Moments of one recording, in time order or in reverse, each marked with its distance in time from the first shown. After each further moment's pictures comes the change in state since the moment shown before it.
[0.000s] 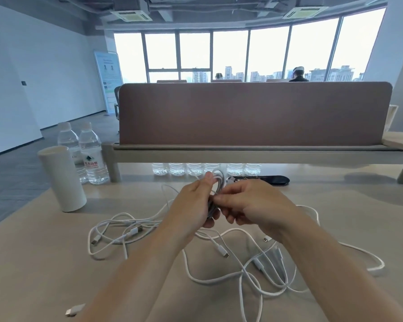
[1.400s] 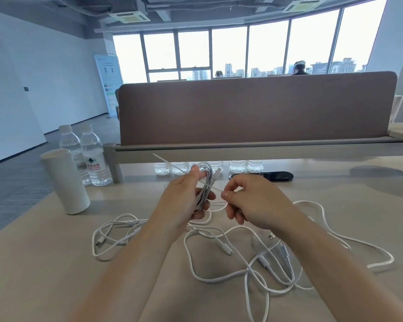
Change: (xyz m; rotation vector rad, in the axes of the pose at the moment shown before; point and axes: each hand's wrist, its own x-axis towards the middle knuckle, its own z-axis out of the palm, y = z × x) left_hand 0.009 0.002 -0.019 -0.100 0.059 -0.074; right_hand 0.001 0.003 0.004 -0.300 0.151 -0.050
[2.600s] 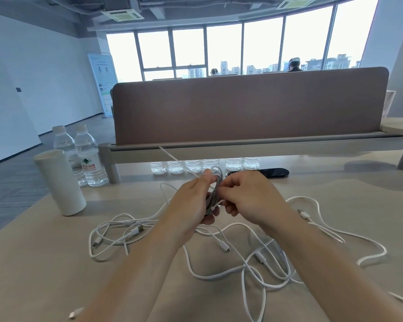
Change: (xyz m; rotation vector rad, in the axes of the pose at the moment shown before) left_hand -0.006 -0.010 0.016 0.045 -0.107 0.033; right_hand 0.009 0.007 0.008 0.152 0.101 -0.007
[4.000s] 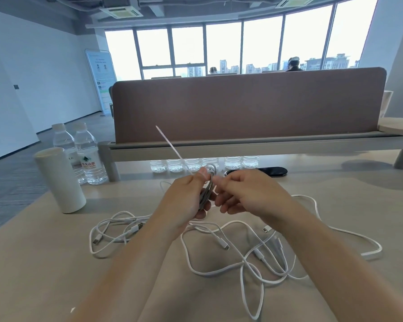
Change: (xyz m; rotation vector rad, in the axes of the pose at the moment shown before) left_hand 0.003 0.003 -0.010 0.099 0.033 0.011; right_hand -0.004 -0.006 -0.009 0.177 -0.152 0.059
